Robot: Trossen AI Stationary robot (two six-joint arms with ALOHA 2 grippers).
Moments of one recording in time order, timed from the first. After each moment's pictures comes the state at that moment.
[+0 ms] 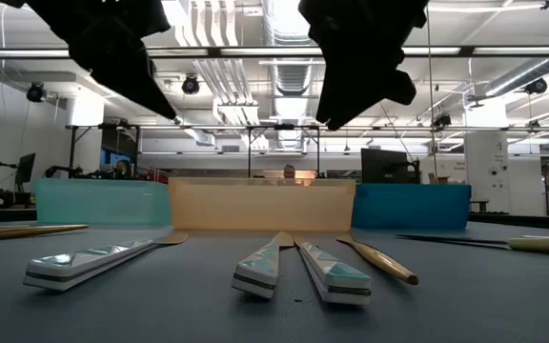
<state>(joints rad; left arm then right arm) -0.24 1.14 0.72 -0.40 -0.49 -0.22 0.20 1.69 1.31 -0.67 0.28 0.82</state>
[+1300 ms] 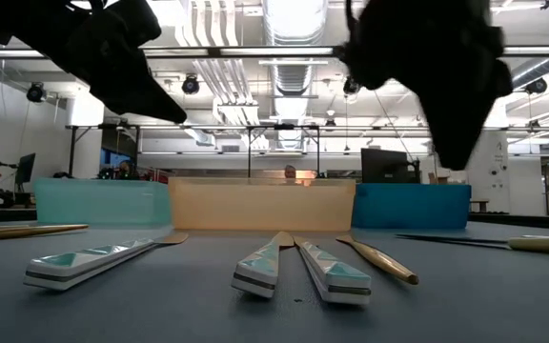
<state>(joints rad) -0.29 1.14 0.52 0.04 -0.49 -0.28 0.37 1.92 1.50 -1.11 -0.03 1.13</state>
